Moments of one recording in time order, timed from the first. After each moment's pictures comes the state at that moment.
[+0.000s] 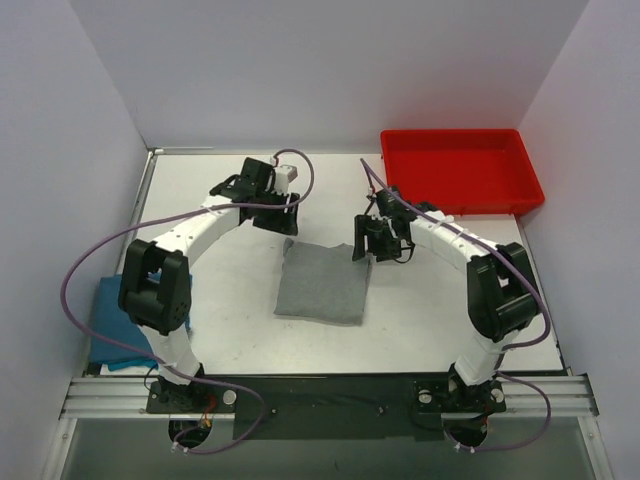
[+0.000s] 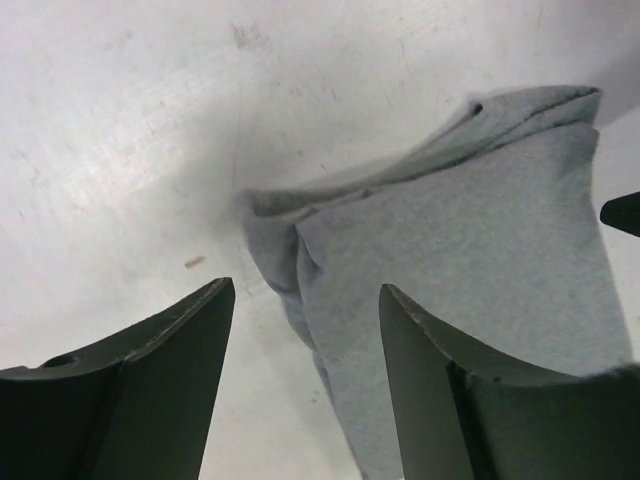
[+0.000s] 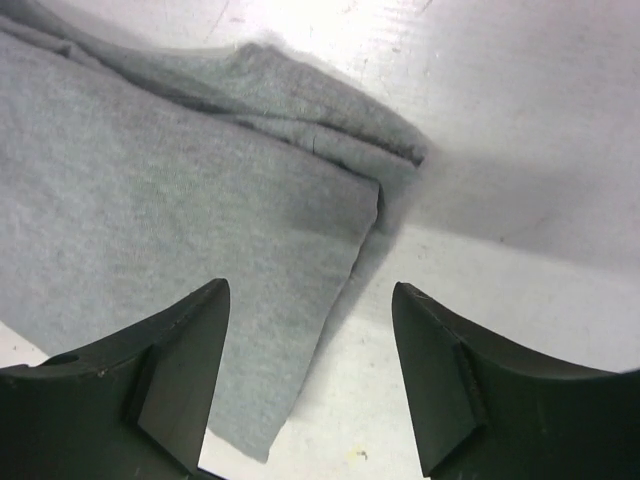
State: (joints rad) left arm -0.40 1.85 1.48 -0.56 0.23 -0.08; right arm 0.43 1.77 1.20 -0.56 -0.15 0.36
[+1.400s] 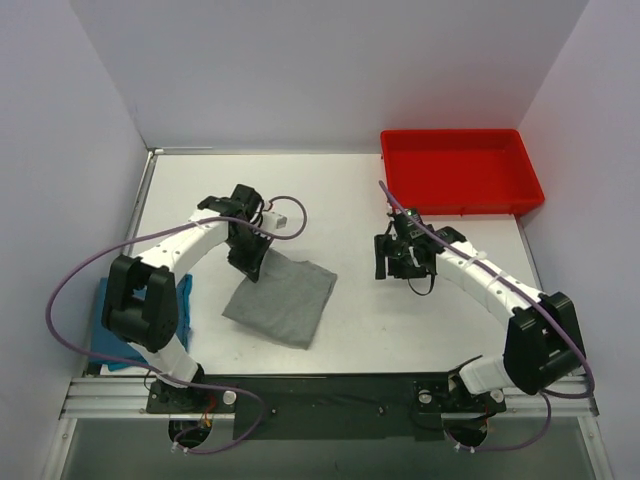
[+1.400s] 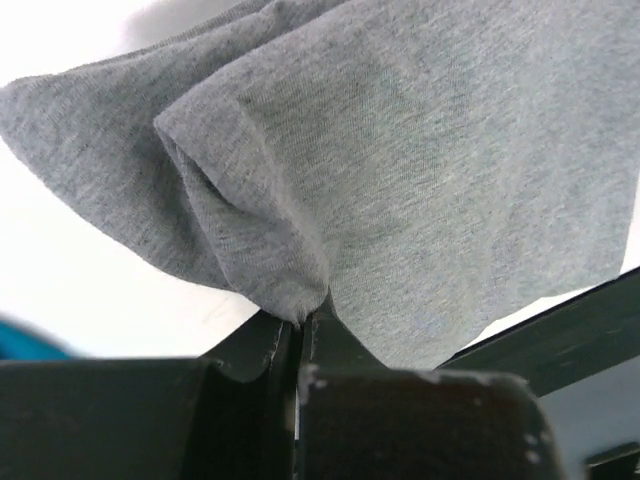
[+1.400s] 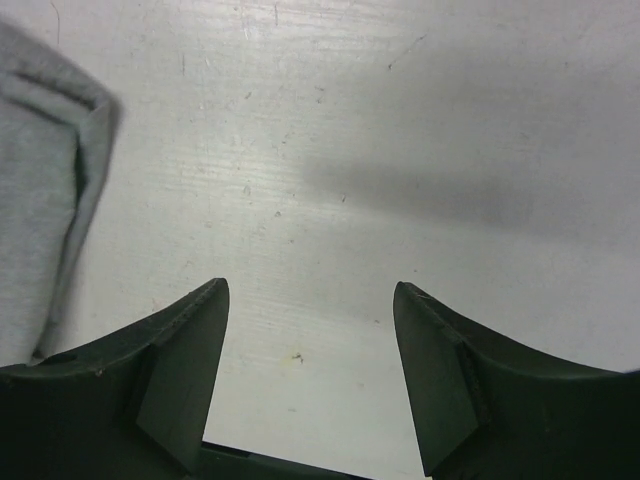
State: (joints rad) left arm -0.38 1.69 1.27 -0.95 0.22 0.10; right arm 0.46 1.38 0.93 -0.64 0.03 0.37
